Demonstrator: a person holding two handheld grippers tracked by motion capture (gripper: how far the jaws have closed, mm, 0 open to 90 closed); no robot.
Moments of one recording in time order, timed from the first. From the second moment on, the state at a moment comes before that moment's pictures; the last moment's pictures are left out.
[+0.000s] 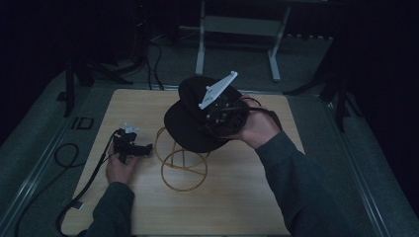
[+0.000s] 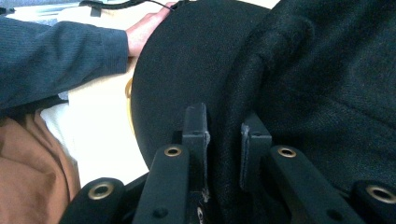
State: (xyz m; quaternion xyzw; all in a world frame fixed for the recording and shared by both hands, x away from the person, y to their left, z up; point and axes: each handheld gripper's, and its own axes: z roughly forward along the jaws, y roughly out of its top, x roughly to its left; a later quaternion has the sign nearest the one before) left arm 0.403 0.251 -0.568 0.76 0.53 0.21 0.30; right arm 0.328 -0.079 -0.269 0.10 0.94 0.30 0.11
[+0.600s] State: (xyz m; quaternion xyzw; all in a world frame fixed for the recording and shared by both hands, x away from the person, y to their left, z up) left arm 0.403 0.251 -0.568 0.76 0.53 0.21 0.30; right arm 0.323 -0.064 -0.267 0.08 0.95 0.30 0.10
